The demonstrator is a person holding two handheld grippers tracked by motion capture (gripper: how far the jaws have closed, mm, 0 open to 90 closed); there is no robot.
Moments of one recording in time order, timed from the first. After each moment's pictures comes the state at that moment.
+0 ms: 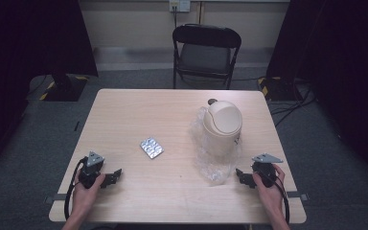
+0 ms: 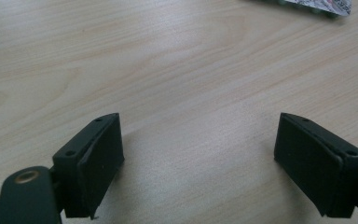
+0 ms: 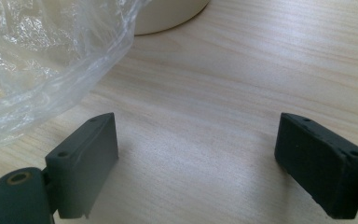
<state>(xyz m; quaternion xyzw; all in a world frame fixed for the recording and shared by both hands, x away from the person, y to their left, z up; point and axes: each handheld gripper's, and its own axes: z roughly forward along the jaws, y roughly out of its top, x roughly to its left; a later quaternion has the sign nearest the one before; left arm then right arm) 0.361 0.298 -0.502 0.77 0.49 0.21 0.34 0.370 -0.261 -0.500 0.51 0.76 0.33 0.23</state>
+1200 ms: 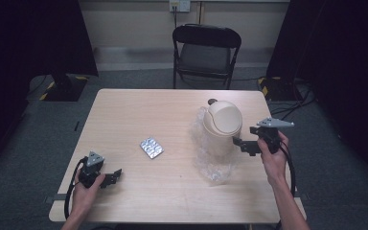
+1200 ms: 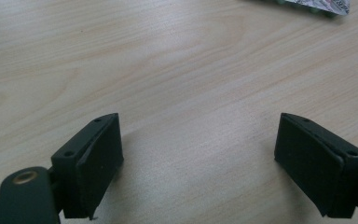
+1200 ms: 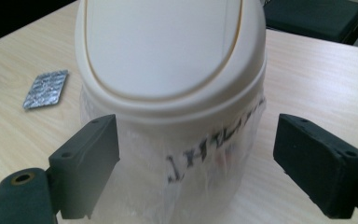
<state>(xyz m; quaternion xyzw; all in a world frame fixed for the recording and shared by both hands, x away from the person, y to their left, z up) 0.361 0.299 -0.502 0.77 0.49 0.21 0.34 0.422 -0.251 -0.391 0.44 0.76 0.45 0.20</state>
